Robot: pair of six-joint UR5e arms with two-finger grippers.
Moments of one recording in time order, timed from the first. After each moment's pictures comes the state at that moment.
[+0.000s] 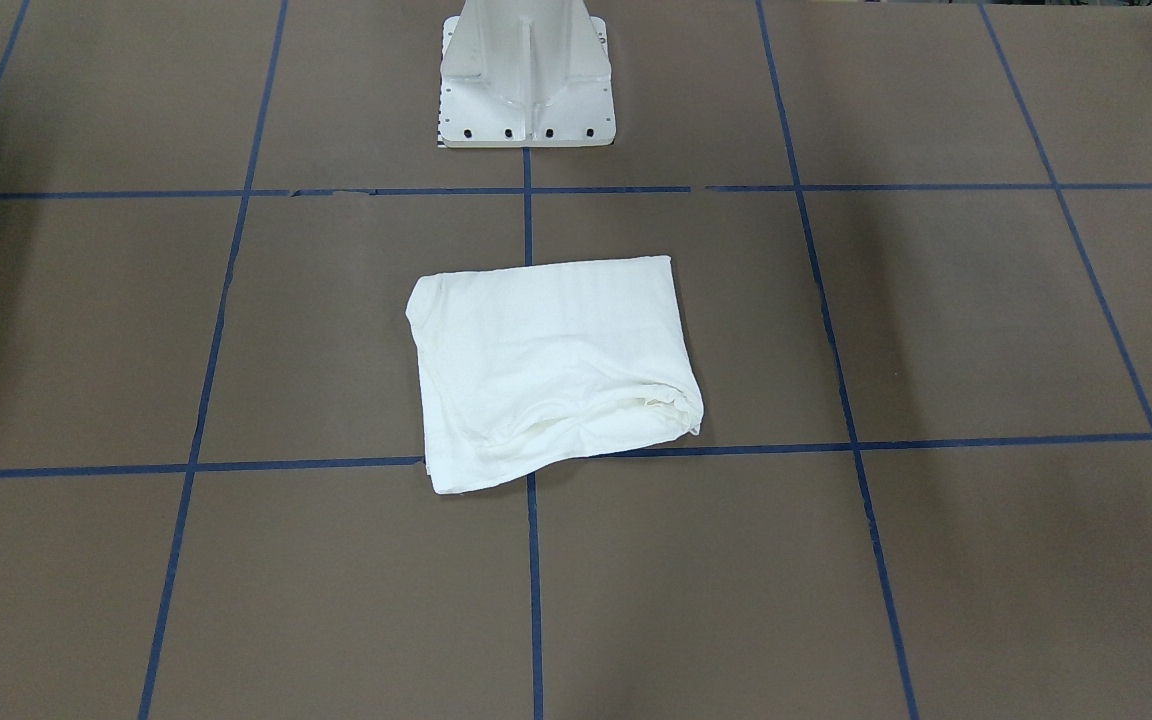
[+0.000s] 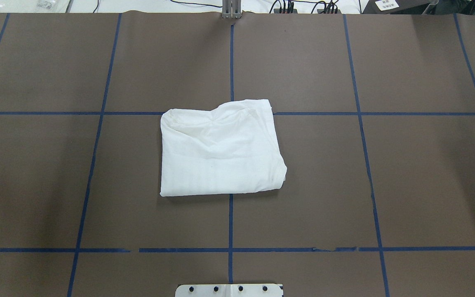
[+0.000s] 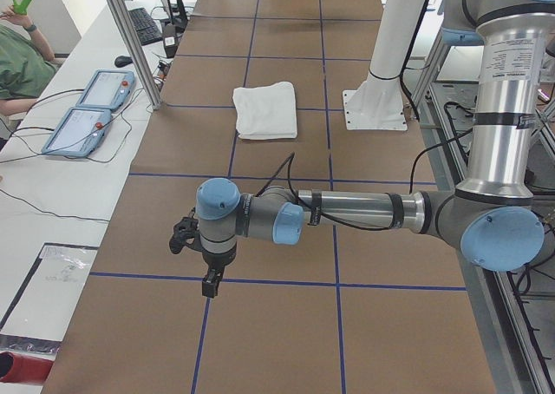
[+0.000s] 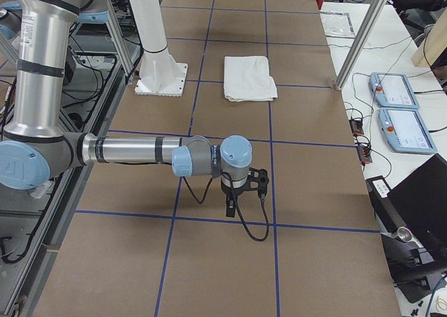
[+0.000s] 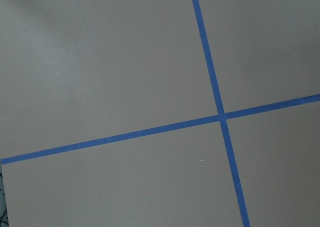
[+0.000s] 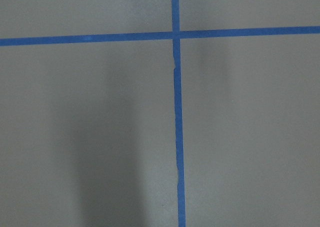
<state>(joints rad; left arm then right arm) -1.58 -1.60 -1.56 -1.71 -2.23 0.08 1.48 -1.76 1.78 -1.51 2.34 0.17</state>
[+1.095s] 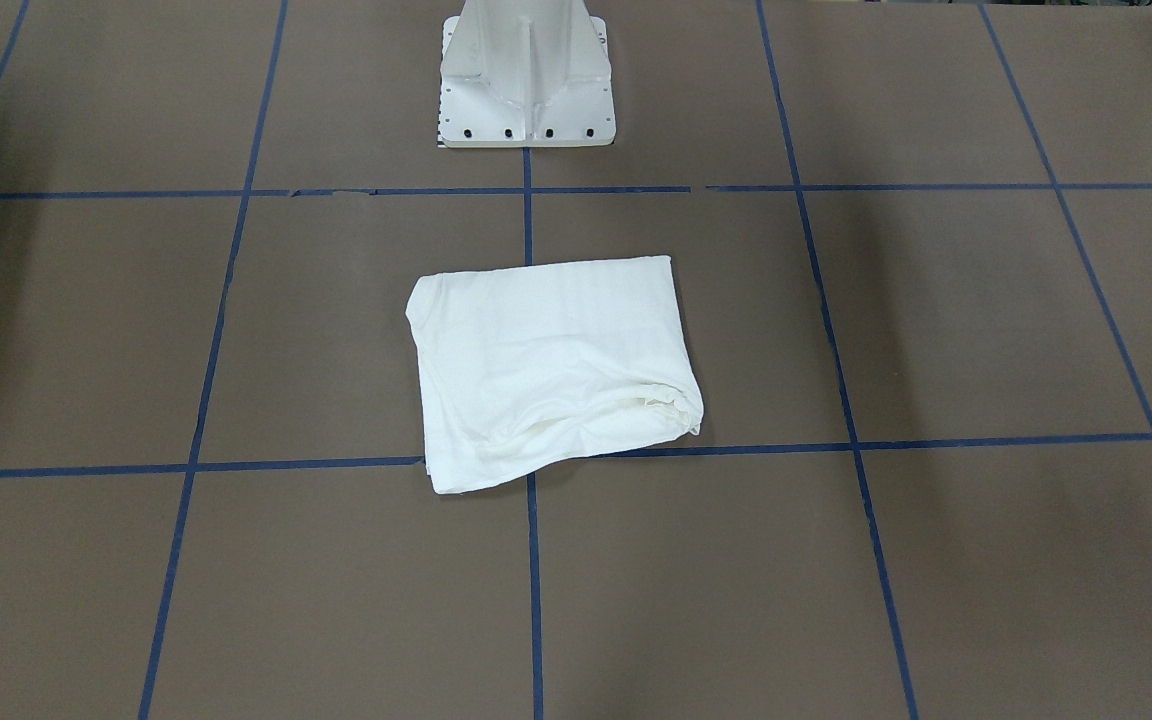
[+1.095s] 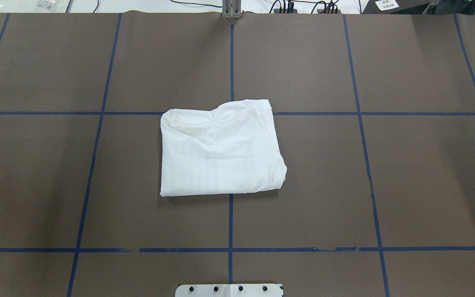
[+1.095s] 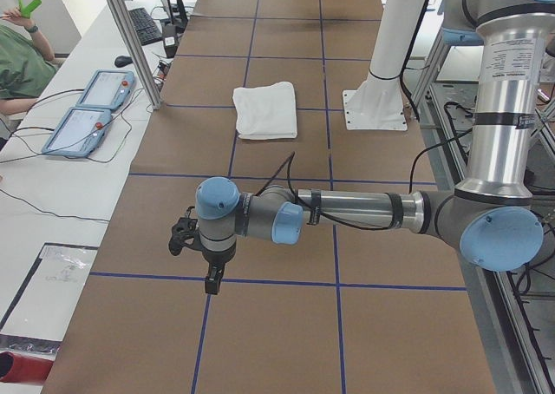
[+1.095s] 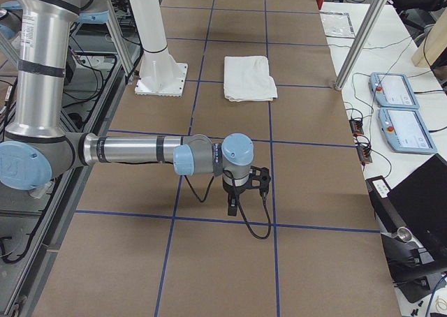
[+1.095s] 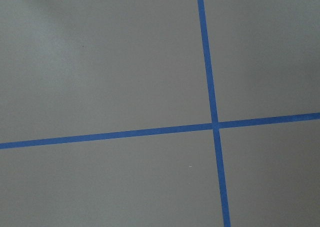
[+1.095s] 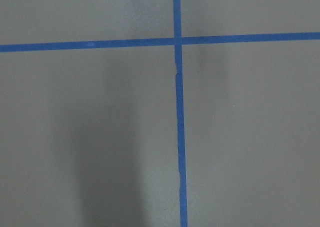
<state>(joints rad) -1.58 -1.60 -1.56 -1.72 -2.26 -0.01 1.48 -1.74 1.78 -1.52 2.34 0.18</state>
